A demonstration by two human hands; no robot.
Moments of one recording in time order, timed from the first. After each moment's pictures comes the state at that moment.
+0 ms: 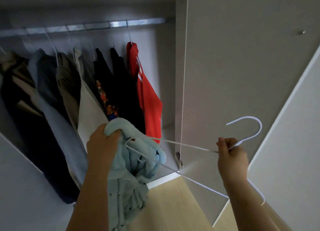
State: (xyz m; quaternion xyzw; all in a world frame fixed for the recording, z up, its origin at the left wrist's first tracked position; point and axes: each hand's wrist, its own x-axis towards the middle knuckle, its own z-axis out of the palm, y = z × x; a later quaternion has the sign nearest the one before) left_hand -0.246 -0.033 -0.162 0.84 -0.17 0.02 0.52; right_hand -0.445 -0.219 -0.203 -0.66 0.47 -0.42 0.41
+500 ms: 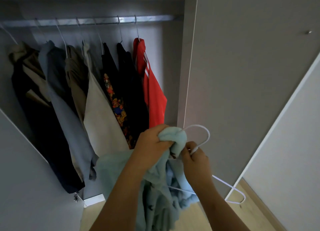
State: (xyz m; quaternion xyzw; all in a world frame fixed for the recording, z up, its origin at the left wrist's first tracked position) left_hand -0.313 -0.058 -0.163 0.73 -0.42 -0.12 0.53; right_hand -0.415 -0.150 -0.215 -0.79 0.35 -0.28 0.43
